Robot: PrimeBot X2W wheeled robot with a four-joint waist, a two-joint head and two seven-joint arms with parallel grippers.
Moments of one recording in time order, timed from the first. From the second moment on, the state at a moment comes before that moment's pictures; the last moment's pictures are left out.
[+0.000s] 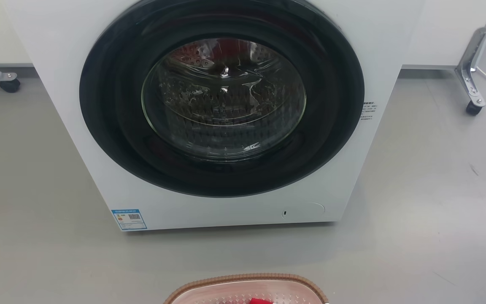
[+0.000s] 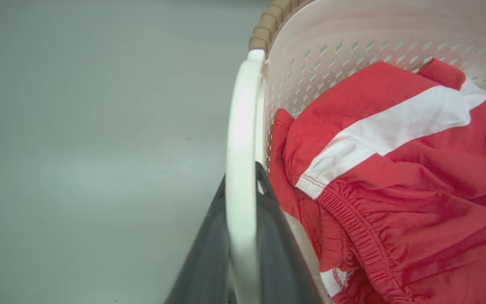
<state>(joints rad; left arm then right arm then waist) -0.26 0.04 -0.68 1.18 -0.77 0.10 -0.08 -0.30 -0.06 1.00 0.98 1.09 -0.13 -0.08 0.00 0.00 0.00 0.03</state>
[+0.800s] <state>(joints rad) -0.26 0.04 -0.70 1.18 -0.80 0.11 -0.08 -0.31 -0.06 1.06 1.00 1.16 -0.13 -0.09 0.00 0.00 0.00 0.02</state>
